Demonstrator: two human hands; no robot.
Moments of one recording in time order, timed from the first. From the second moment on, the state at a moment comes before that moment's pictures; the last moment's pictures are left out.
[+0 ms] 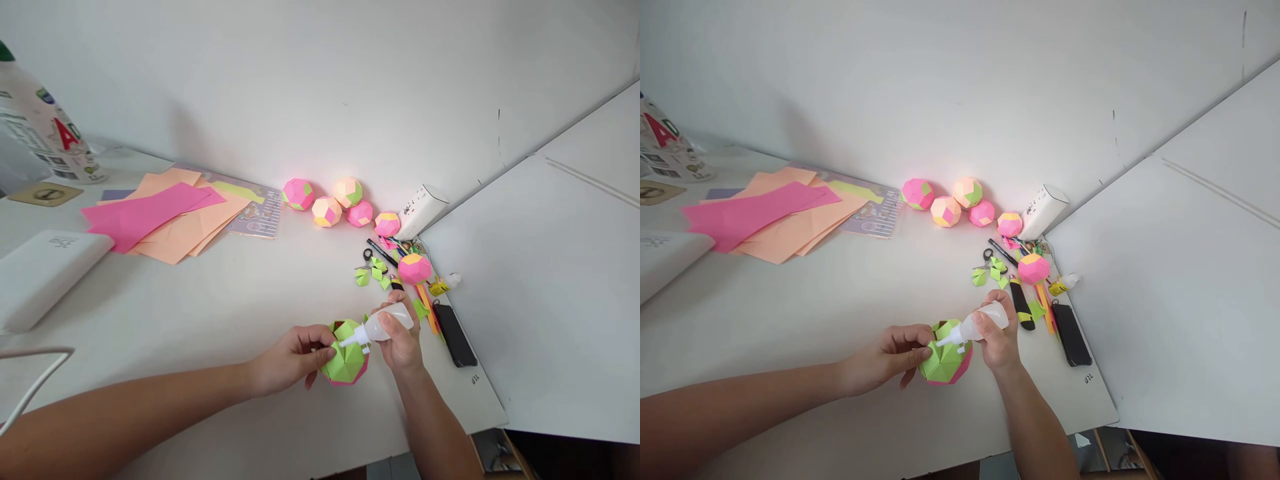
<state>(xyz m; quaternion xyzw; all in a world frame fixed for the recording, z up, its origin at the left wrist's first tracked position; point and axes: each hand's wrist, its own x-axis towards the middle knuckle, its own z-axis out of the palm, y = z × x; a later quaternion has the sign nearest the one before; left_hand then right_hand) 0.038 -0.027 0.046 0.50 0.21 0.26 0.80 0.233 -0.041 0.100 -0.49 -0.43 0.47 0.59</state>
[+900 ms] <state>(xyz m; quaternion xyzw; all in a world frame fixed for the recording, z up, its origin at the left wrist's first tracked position) 0.039 -0.028 0.045 0.50 0.21 0.27 0.79 0.233 -0.043 0.100 -0.46 -0.49 0.44 0.60</state>
